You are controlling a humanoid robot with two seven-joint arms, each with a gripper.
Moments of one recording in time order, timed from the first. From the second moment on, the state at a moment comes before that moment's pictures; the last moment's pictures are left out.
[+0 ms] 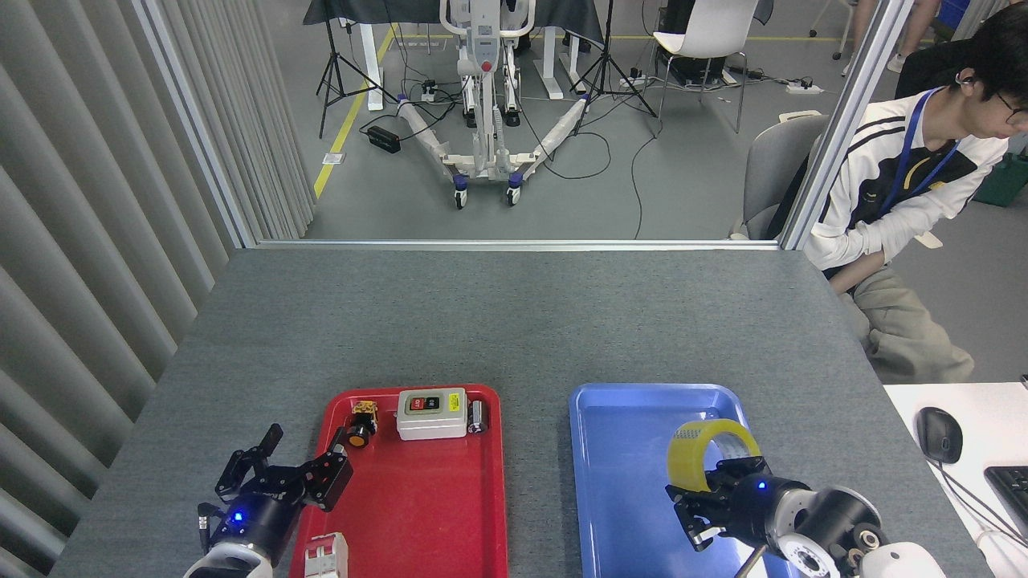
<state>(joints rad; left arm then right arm) -0.13 0.07 0.16 -1.27 -1.38 -0.35 0.09 -0.16 -0.35 0.22 -1.62 1.15 -0.44 0.90</state>
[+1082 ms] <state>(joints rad) -0.21 0.31 -0.11 -1.35 -1.08 -0.30 0.08 -0.05 -0.25 0.10 -1.59 1.20 -0.20 0.30</state>
